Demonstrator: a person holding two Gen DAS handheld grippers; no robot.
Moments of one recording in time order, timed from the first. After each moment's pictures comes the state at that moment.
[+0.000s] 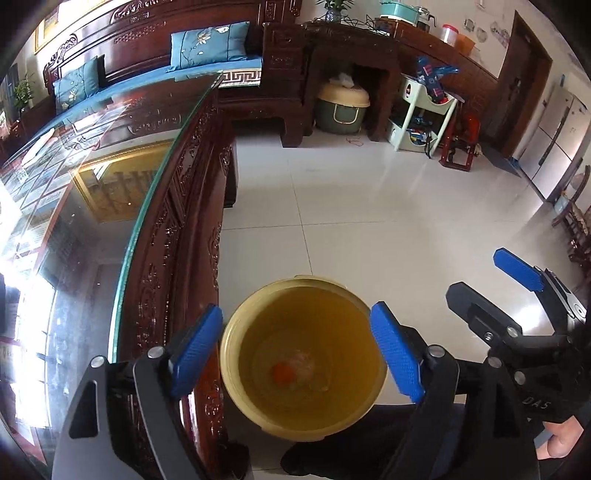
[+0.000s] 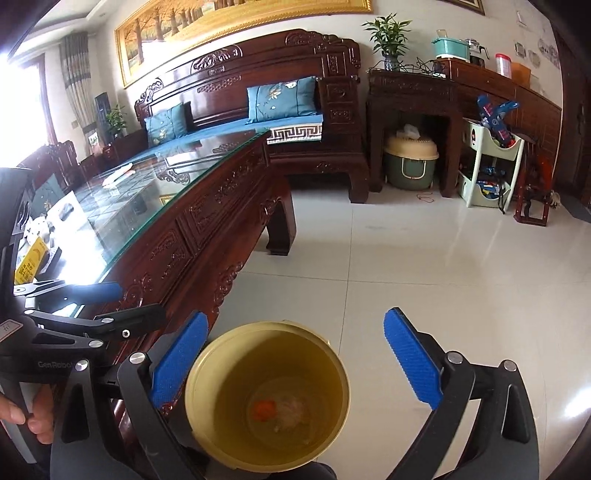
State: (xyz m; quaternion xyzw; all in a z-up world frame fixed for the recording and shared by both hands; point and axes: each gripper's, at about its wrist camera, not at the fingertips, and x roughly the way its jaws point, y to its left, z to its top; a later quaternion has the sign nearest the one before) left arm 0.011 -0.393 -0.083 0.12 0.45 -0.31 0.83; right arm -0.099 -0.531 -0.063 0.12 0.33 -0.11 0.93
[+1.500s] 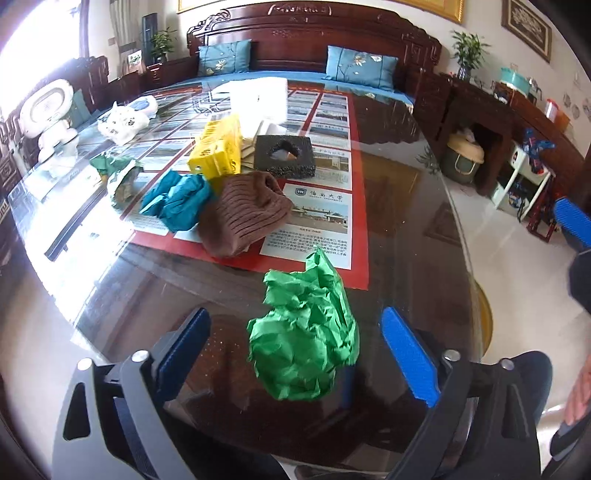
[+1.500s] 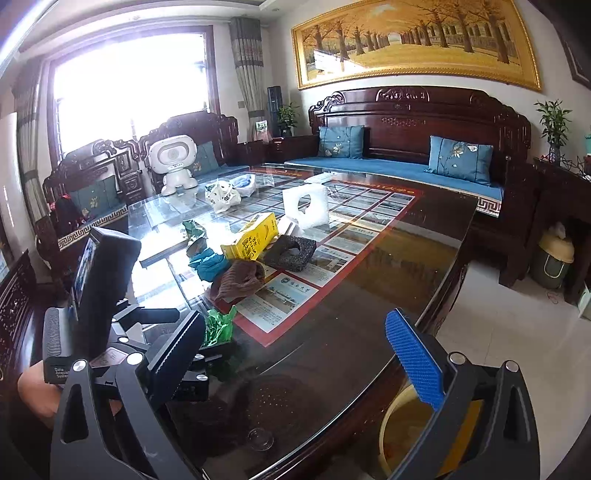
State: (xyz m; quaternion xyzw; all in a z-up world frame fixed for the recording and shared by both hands) left arm -0.034 -0.076 -0.060 0.04 0.43 -0.11 0.90; right arm -0.097 -0.244 0.019 0.01 0.26 0.16 0.95
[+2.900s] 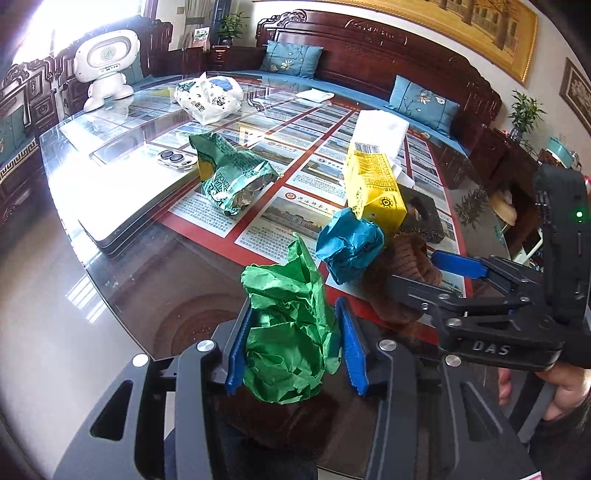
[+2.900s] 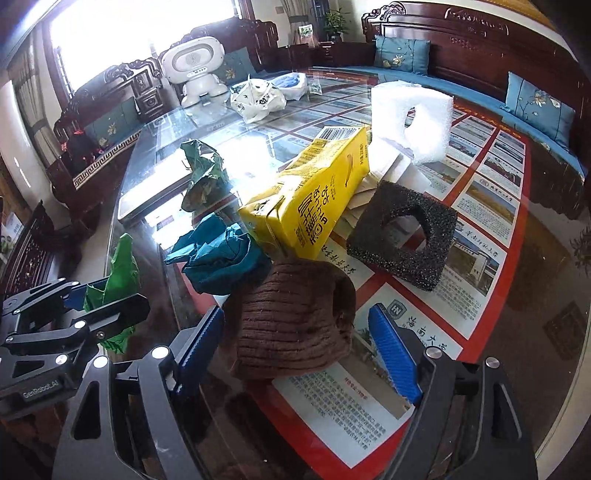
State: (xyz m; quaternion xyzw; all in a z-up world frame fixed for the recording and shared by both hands) left arm 0.014 0.046 -0.050 -0.07 0.42 -0.04 0.90; right arm 0.074 -0.111 -0.053 -0.04 0.44 0.26 0.86
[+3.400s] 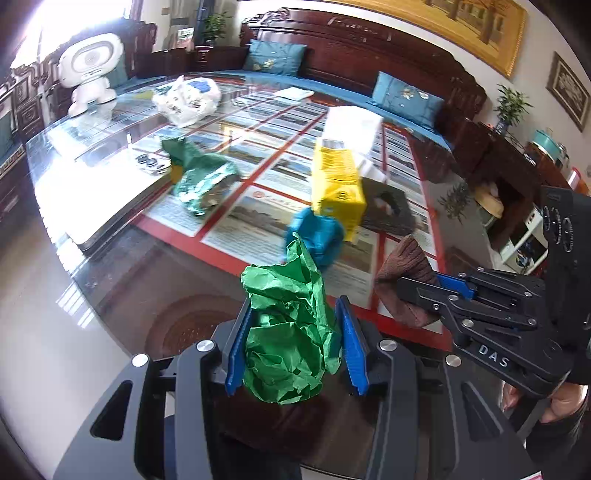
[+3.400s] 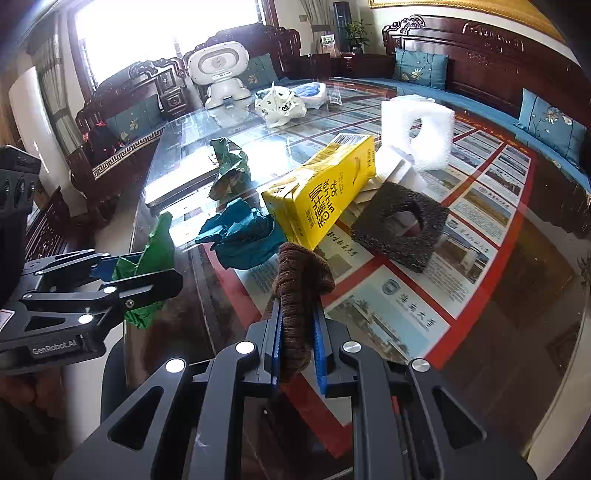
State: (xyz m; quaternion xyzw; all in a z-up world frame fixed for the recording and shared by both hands) left arm 0.007 0.018 -0.041 -0.07 0.42 -0.08 0.90; right arm 0.033 -0.148 -0.036 -0.04 0.41 0.29 0.86
